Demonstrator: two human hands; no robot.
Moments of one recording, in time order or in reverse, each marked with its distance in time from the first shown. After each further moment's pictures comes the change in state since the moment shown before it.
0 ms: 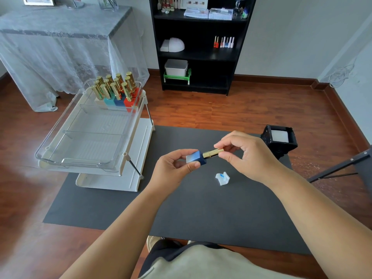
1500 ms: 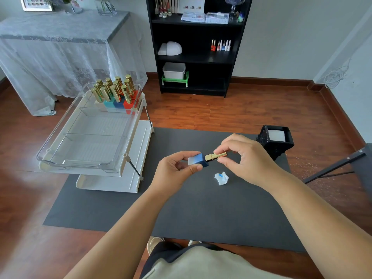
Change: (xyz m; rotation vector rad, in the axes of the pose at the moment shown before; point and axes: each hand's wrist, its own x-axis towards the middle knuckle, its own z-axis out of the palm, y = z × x) left_hand -0.004 0.002 0.004 0.040 -0.026 0.037; right_hand -0.011 0.002 0.004 -0.121 0.017 0.012
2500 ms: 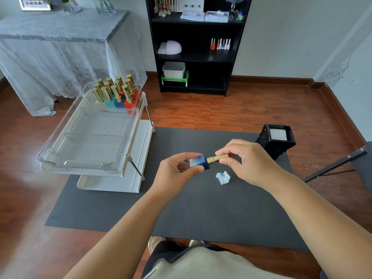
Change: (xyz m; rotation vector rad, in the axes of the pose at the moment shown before) left_hand -0.002 -0.003 -0.003 0.141 0.019 0.052; right_hand -0.002 -0.006 0.003 -0.011 -0.050 0.065
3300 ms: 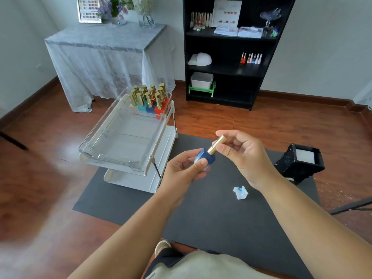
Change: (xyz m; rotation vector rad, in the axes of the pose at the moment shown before) left_hand -0.016 0.031 -0.019 -0.536 0.114 -0.115; right_hand 0.046 -0.036 0.020 0.831 0.053 0.062
